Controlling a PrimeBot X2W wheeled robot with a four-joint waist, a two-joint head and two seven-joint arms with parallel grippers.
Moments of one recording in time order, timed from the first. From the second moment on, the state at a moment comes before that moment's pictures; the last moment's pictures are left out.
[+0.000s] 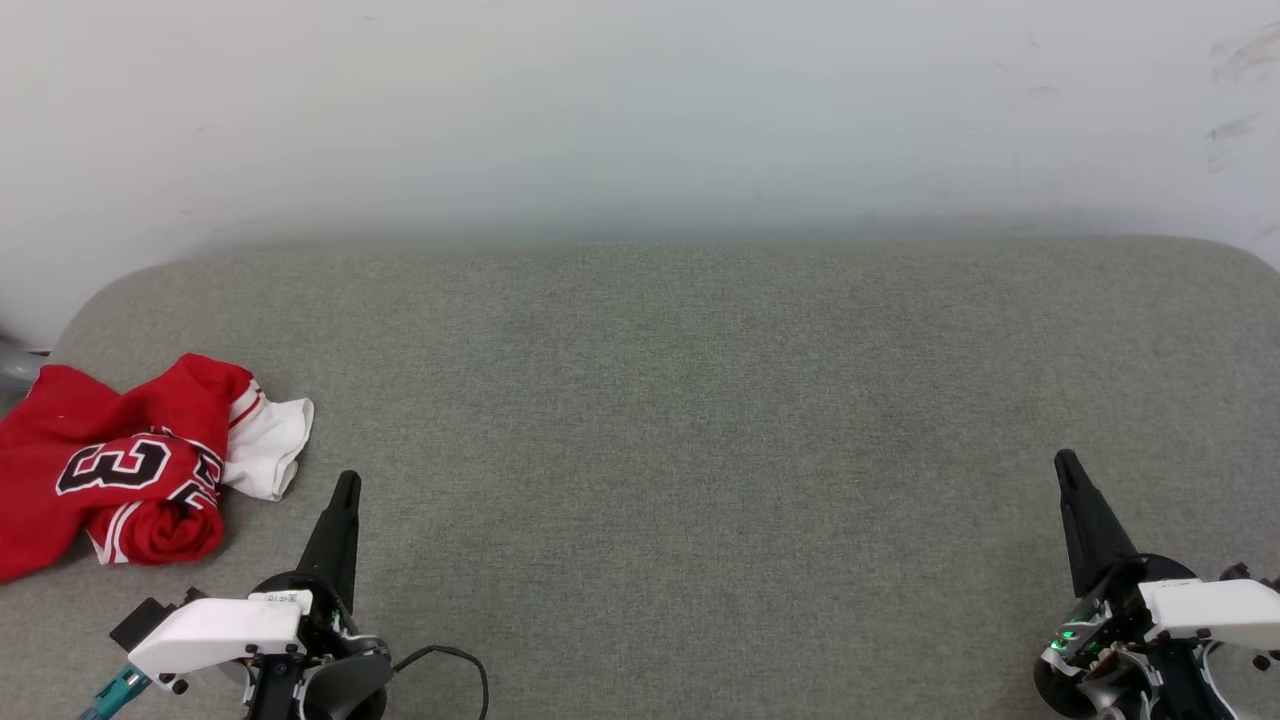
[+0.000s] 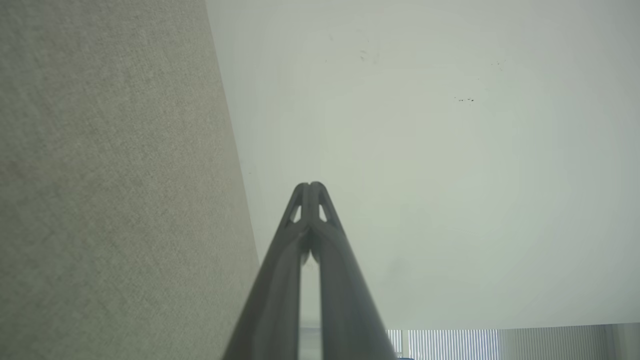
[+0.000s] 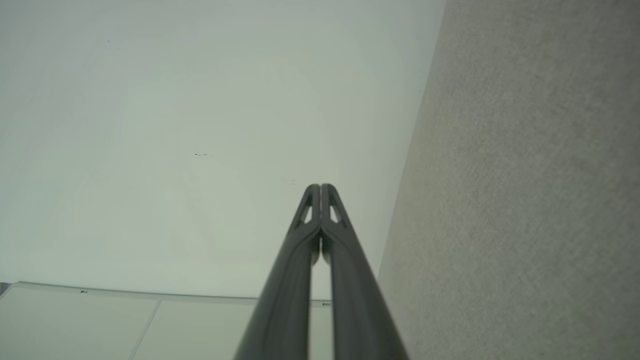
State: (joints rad) left arm -0.11 0.05 0.11 0.25 -1.61 -0.13 0.11; right arm -0.10 -0.05 -0.11 0.25 1.62 0.13 0.11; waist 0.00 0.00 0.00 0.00
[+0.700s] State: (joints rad) left arm -0.11 0.05 0.11 0.25 -1.61 -0.13 0.11; right arm -0.10 -0.05 -0.11 0.25 1.62 0.13 0.11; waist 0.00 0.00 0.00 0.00
